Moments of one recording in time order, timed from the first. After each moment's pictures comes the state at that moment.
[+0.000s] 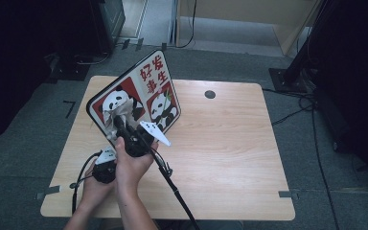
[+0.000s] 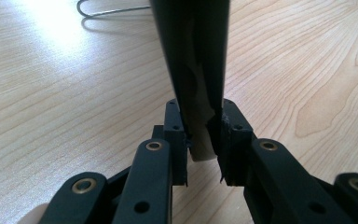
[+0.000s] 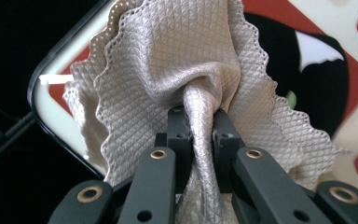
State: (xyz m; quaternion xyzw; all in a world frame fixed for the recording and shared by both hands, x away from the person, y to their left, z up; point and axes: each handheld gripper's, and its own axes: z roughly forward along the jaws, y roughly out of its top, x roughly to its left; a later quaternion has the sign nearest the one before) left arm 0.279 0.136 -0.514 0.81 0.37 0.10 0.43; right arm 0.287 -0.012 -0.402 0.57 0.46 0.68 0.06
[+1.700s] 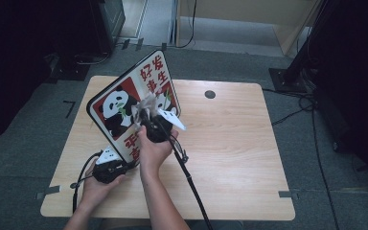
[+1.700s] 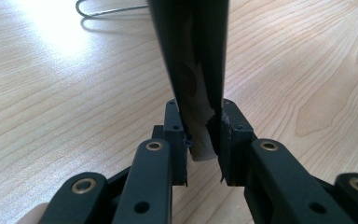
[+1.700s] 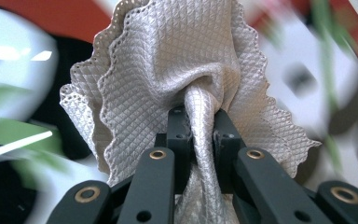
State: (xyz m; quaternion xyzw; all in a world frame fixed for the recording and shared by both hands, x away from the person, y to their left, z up) left arm 0.278 0.134 -0.514 0.82 0.37 0.10 0.43; right arm 0.340 -0.055 -0.415 0.59 0.51 0.61 0.15
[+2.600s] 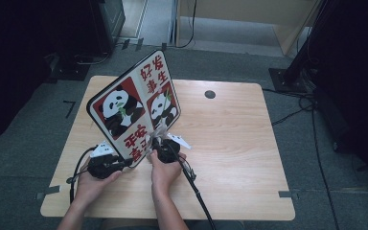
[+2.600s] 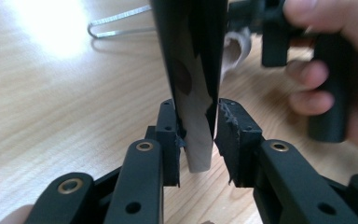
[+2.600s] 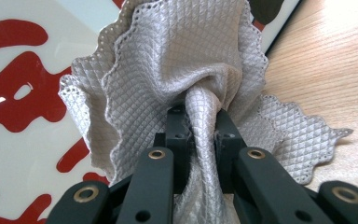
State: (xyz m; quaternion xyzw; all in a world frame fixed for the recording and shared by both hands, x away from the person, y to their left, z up) left arm 0.284 0.146 -0.479 0.81 0.39 0.08 0.43; right arm 0.321 -0.083 -0.523 0.68 0.53 0.50 0.09
